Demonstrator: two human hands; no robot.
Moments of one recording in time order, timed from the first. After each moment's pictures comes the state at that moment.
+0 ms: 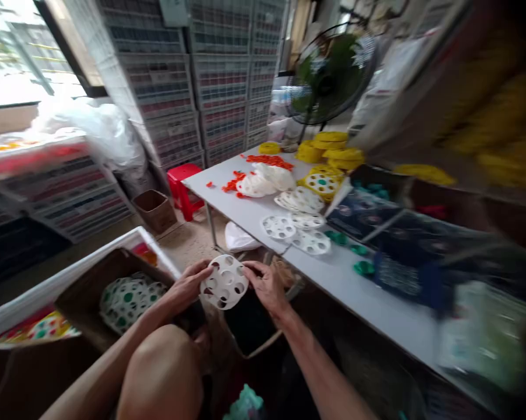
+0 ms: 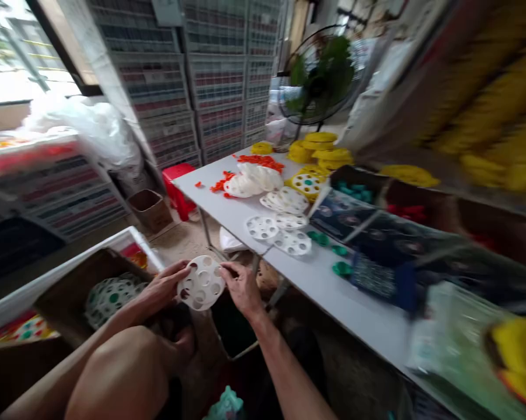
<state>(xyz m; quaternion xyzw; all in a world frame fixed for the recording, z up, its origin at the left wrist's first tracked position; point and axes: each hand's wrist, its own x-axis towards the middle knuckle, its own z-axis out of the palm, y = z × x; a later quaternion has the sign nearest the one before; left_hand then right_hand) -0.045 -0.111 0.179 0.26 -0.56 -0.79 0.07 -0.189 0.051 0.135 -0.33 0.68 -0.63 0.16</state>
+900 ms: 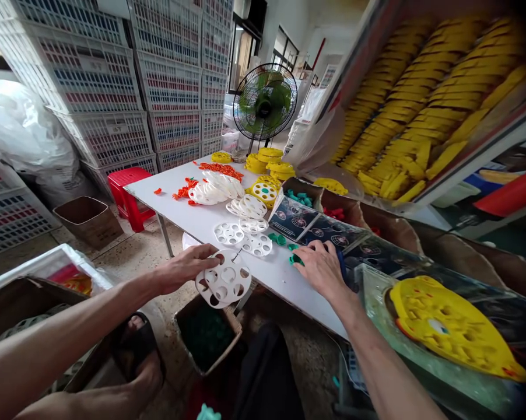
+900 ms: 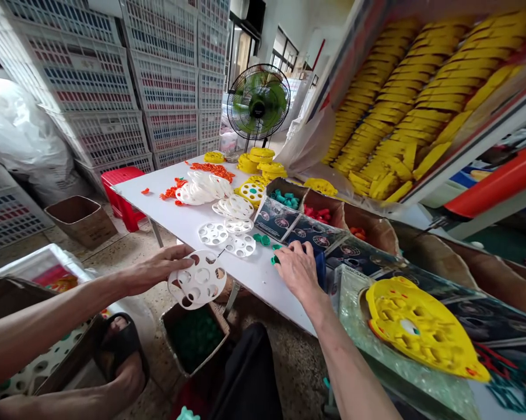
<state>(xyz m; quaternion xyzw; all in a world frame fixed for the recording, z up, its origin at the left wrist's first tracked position) -0.155 -0.067 0.252 0.08 -0.71 -0.69 -0.10 -0.341 0.238 0.186 -0.38 0.91 0.02 -0.18</state>
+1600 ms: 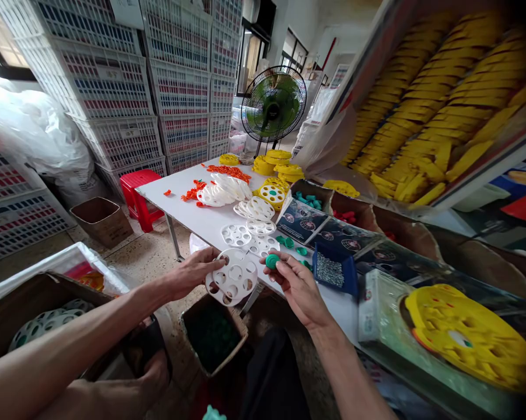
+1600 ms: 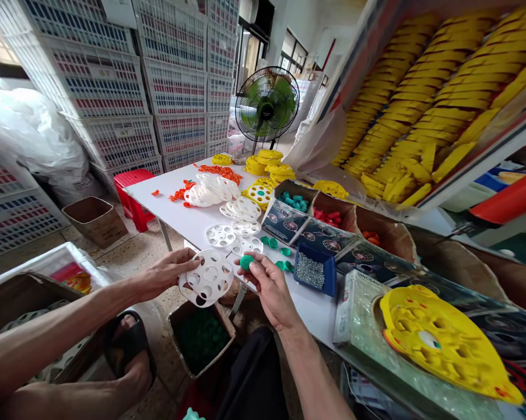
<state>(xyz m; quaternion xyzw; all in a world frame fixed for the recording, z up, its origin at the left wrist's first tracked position) -0.150 -0.066 0.233 0.10 -0.68 -0.72 -0.07 -0.253 0.169 0.193 -0.17 0.53 -0.80 0.22</state>
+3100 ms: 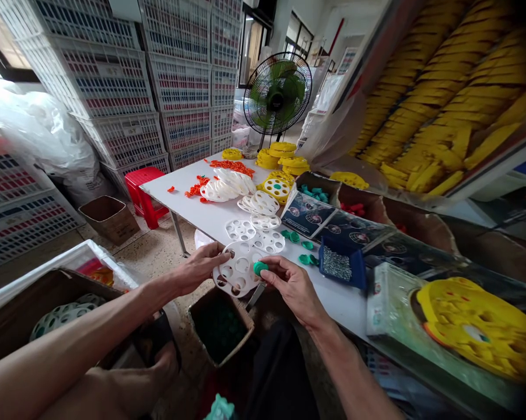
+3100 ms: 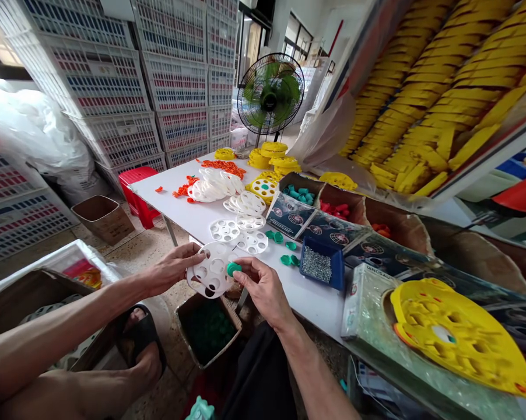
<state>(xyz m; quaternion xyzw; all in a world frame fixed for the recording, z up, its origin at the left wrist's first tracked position) -0.151 -0.065 0.229 0.10 -0.66 -0.74 -0.04 -0.235 0.160 0.192 -0.24 0.66 -0.69 0.20</state>
